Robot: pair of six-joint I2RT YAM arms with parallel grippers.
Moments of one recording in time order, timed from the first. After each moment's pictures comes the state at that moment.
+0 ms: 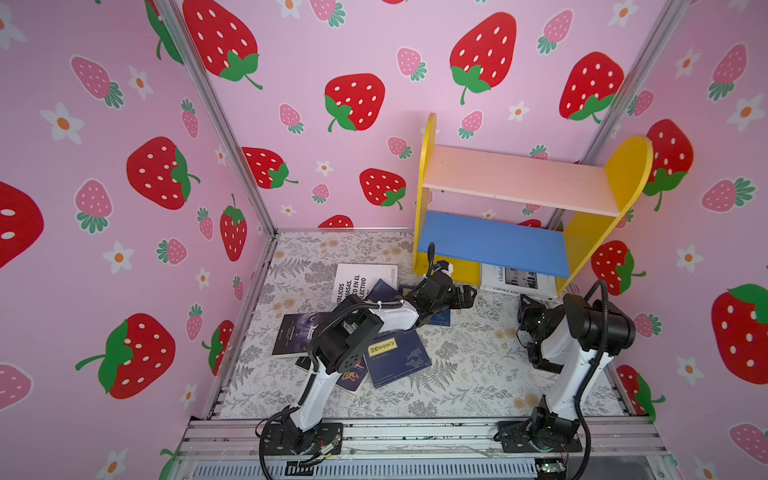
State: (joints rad) left arm -0.83 2.17 1.39 0.33 0.09 -0.75; right arm -0.13 2.04 0.34 1.42 -0.22 1.42
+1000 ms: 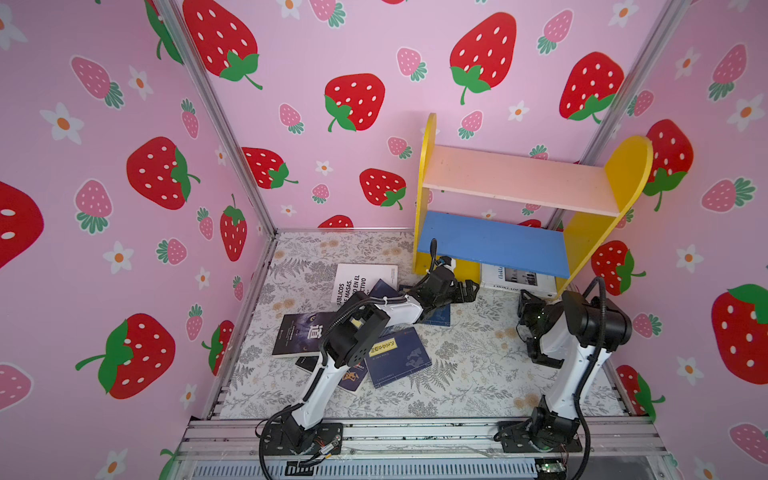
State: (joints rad) left arm -0.81 2.29 1.55 0.31 0.12 -0.71; right arm -0.14 2.08 0.39 1.43 -0.22 1.45
